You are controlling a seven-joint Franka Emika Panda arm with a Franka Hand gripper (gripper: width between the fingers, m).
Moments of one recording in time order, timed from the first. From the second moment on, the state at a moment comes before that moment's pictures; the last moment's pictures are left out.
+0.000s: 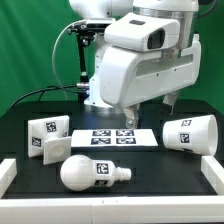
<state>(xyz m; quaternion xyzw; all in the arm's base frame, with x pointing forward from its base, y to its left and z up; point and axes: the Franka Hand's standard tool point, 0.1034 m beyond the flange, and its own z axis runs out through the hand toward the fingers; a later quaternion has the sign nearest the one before) 0.592 0.030 0.120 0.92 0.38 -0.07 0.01</state>
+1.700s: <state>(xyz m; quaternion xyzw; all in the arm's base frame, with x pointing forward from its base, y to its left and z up) 0.507 -0.119 0.102 0.94 0.33 -0.09 0.00</state>
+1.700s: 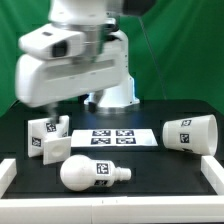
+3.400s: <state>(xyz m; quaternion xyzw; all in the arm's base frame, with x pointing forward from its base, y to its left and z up) 0.454 -0.161 0.028 0.96 0.27 -0.08 0.00</state>
